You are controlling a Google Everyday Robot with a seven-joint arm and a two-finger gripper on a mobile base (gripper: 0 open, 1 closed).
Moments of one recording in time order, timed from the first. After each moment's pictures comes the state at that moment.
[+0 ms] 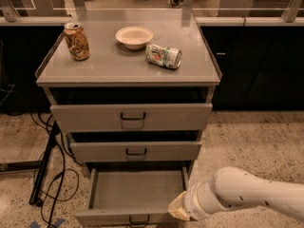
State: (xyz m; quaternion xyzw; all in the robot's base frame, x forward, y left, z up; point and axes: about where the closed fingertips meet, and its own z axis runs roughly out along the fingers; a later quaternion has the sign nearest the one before) arm 0.376 -0.080 0.507 -0.49 0.82 0.23 0.19
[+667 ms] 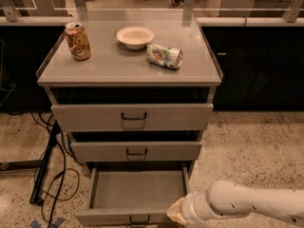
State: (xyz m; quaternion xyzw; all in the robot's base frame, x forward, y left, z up) arm 0.388 -0.083 0.417 -0.49 0.82 0.22 0.21
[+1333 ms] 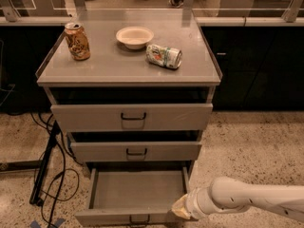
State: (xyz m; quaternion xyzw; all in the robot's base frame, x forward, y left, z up) arm 0.416 -0.103 0.380 -0.48 0.82 0.22 0.21
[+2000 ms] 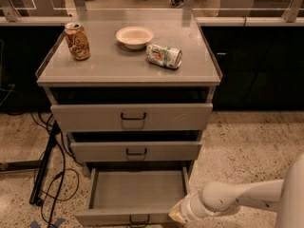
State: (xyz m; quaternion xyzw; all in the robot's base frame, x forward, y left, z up) arm 0.412 -0.099 0.327 -0.47 0.84 0.21 0.18
